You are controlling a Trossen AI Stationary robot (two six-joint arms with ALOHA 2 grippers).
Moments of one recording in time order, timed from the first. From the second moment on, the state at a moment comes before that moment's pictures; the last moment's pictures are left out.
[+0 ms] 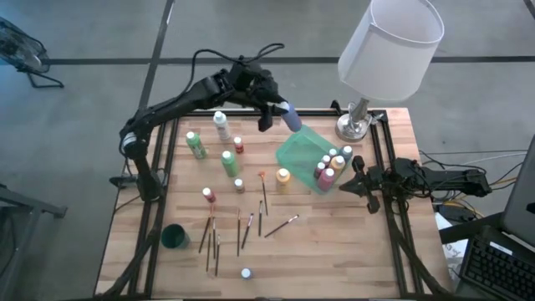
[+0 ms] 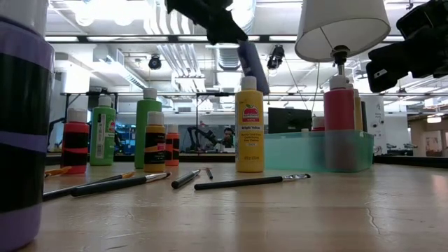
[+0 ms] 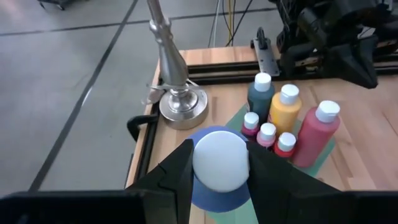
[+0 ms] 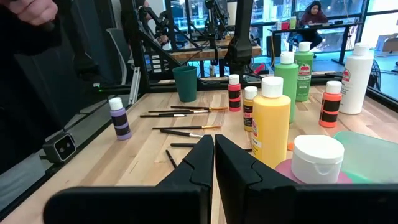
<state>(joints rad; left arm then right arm) 0.47 1.75 1.86 -0.58 0.30 0.33 0.00 0.05 0.04 -0.03 -0.18 0.13</state>
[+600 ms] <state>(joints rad) 0.41 2.07 2.14 -0.59 0.32 0.32 0.00 0.05 0.04 -0.03 -0.18 0.13</state>
